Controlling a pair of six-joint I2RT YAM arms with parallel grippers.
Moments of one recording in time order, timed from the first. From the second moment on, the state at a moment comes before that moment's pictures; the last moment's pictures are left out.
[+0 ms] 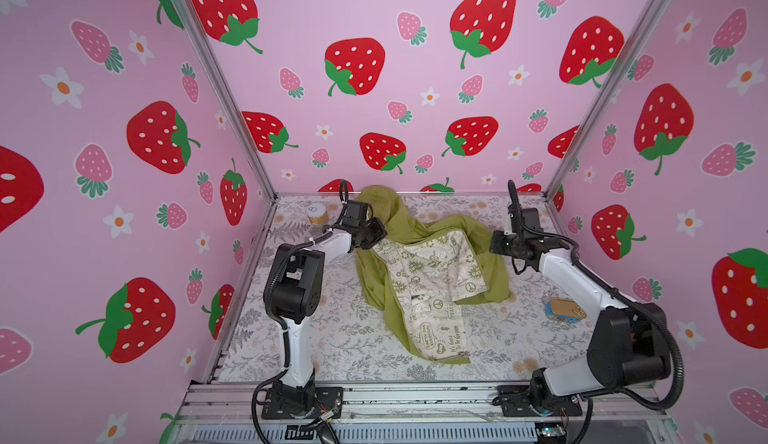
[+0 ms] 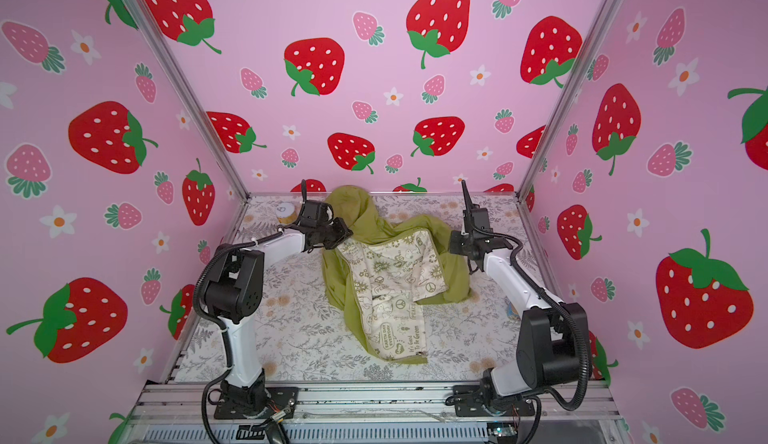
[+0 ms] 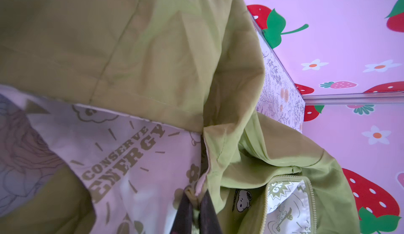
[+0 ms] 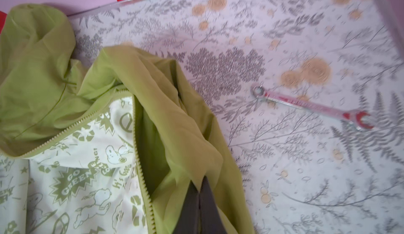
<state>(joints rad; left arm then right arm) -0.26 2.03 1.39 -0.14 0.35 -0.82 0.25 1.49 1.14 -0.44 0.06 0.27</state>
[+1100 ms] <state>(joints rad) -0.17 2.36 2.07 -0.41 0.35 -0.78 0.32 1.29 0.81 -0.33 -0.13 0.30</state>
